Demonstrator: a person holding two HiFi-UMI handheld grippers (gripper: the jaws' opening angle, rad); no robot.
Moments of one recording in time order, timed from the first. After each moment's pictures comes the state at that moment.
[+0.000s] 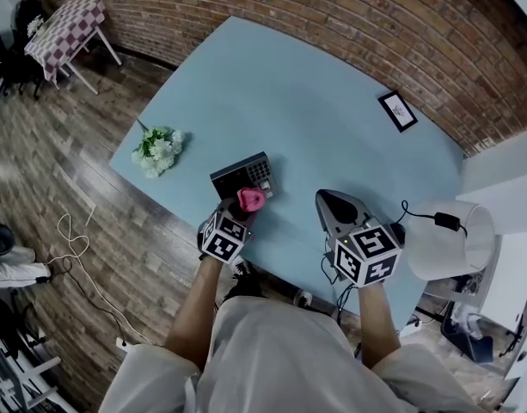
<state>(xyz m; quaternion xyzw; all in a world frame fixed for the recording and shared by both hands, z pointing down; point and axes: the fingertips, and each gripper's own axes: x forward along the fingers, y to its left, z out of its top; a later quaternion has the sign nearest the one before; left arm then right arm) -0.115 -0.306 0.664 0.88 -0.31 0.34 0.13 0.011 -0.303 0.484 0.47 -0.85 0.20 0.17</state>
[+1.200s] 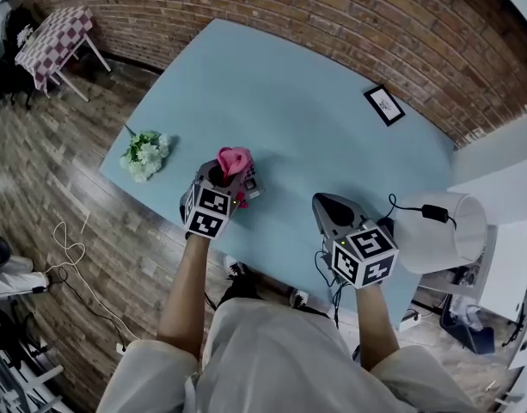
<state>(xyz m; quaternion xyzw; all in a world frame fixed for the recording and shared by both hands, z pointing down) -0.113 -0.388 0.572 0.87 -0.39 0.28 0.04 0.039 -0.288 0.488 0.48 -0.83 0.22 0.17</state>
